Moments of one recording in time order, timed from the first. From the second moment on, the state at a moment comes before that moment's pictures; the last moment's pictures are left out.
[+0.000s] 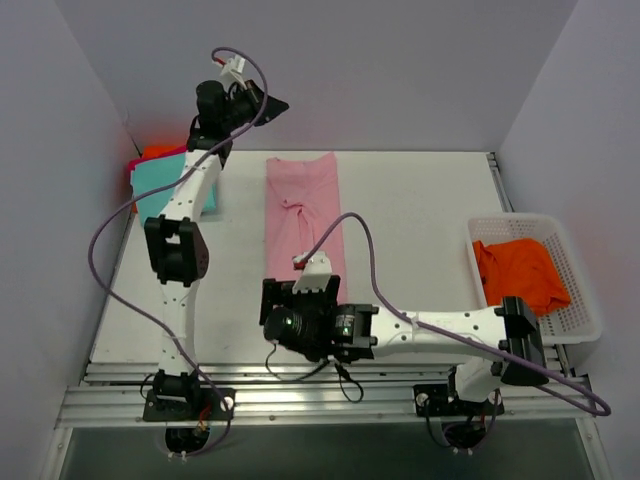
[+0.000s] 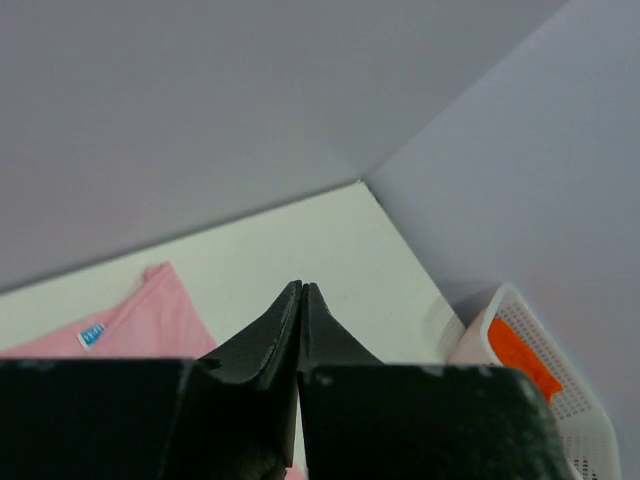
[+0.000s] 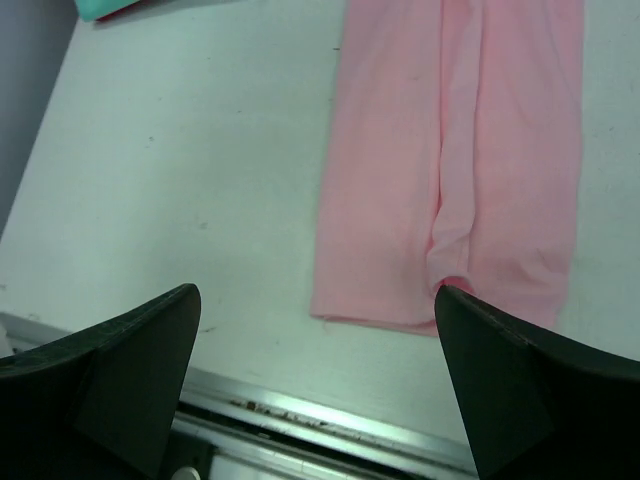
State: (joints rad) left arm -0.18 2.46 2.41 0.03 0.63 -0.68; right arm 1.39 1.55 1.24 -0.52 0.89 1.02
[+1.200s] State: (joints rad) left arm -1.00 0.86 0.42 -0.46 -0.46 -1.01; right arm 1.08 1.43 0.47 0.19 0.47 0.84
